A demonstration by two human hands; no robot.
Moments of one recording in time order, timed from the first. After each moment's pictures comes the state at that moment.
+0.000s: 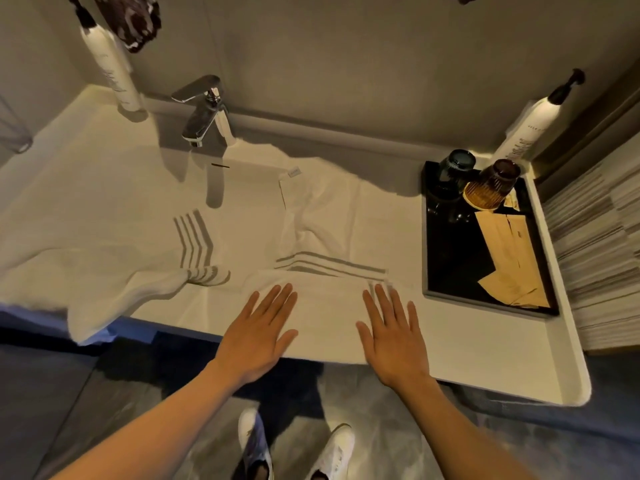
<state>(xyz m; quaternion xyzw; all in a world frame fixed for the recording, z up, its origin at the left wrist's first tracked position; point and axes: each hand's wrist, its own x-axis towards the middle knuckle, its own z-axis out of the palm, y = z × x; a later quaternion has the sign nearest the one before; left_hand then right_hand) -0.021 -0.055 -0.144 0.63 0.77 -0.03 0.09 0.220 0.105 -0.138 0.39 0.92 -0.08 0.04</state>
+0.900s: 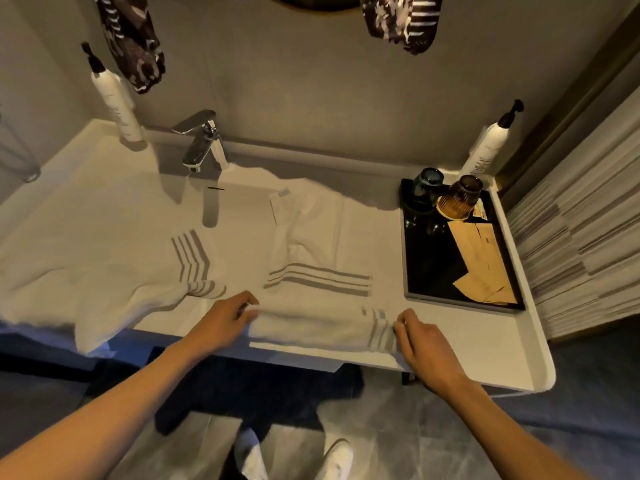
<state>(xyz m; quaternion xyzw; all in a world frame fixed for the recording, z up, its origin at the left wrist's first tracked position) -0.073 -0.056 -0.084 0.50 0.78 0.24 0.30 0.284 0.130 -0.083 0.39 0.89 -0.22 -0.04</state>
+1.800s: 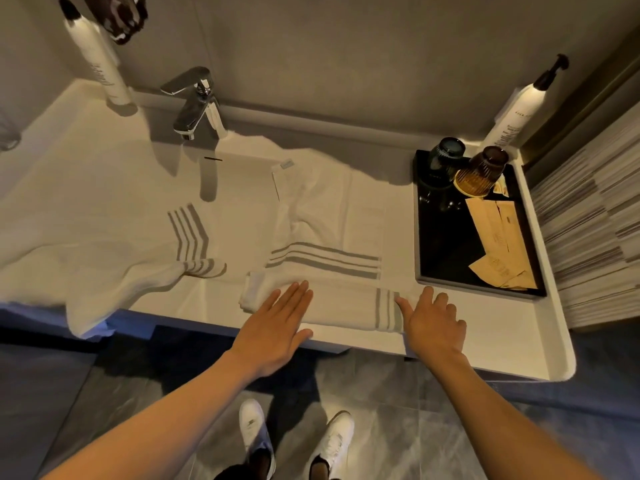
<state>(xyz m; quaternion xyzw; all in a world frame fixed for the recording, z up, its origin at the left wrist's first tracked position) 0.008 -0.044 -0.129 0.67 0.73 -0.01 0.14 0.250 0.136 -0.103 0.61 0.78 -0.08 0.11</state>
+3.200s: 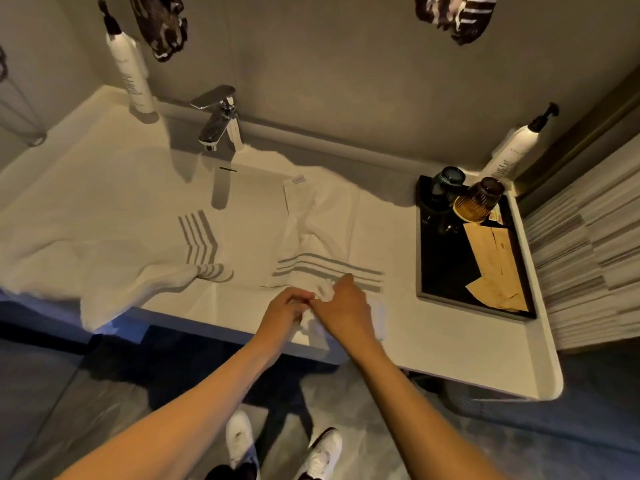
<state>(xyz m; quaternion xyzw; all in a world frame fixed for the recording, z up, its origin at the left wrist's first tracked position) 0.016 -0.014 -0.093 0.09 0.64 0.58 0.51 0.108 0.063 -0.025 0.56 0.73 -0.40 0.02</state>
